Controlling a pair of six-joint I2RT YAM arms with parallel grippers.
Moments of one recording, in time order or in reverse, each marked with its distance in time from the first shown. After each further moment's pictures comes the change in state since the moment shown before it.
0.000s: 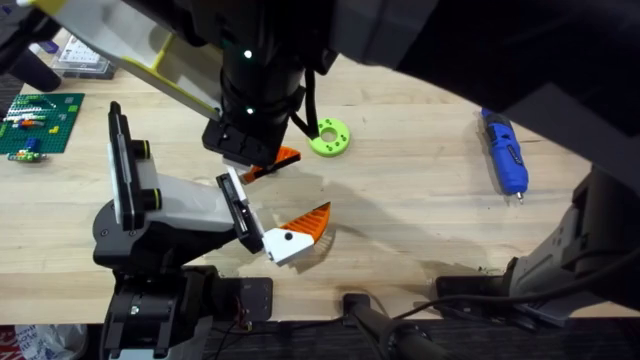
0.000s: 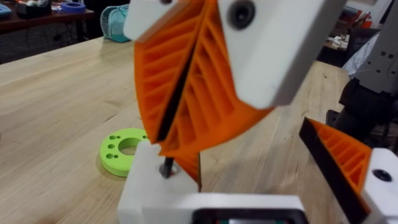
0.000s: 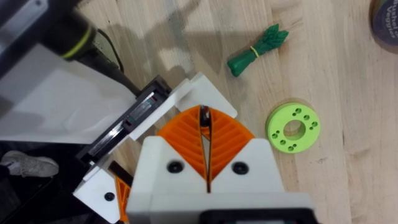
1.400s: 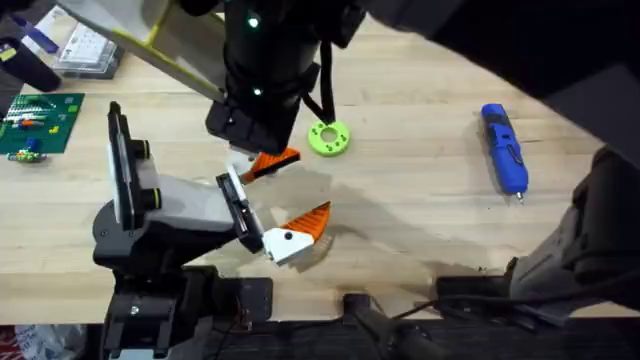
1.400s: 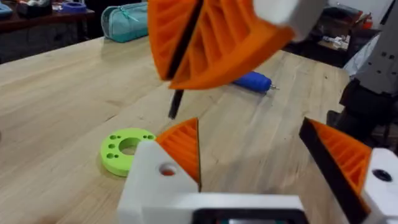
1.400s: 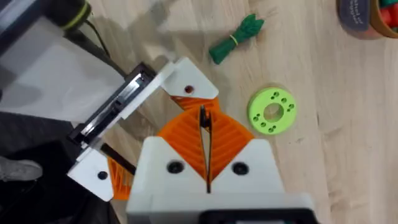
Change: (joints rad) left arm 0.000 0.001 0.000 0.003 0.000 -0.004; right arm 0.000 0.000 0.114 -0.113 0.083 0.000
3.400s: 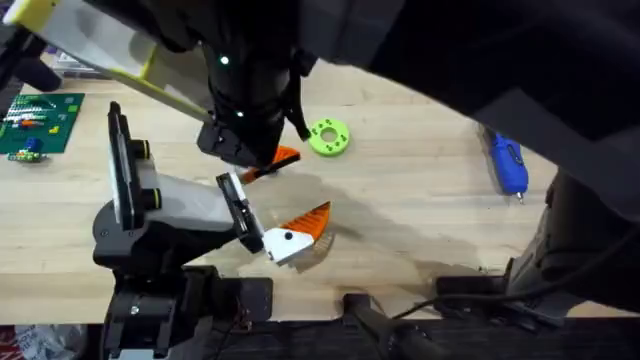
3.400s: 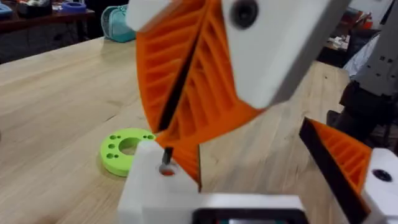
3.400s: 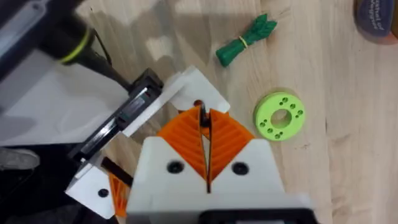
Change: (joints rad) left arm 0.000 0.000 0.000 0.000 0.000 0.000; right arm 0.028 0.063 0.007 0.006 0.011 0.000
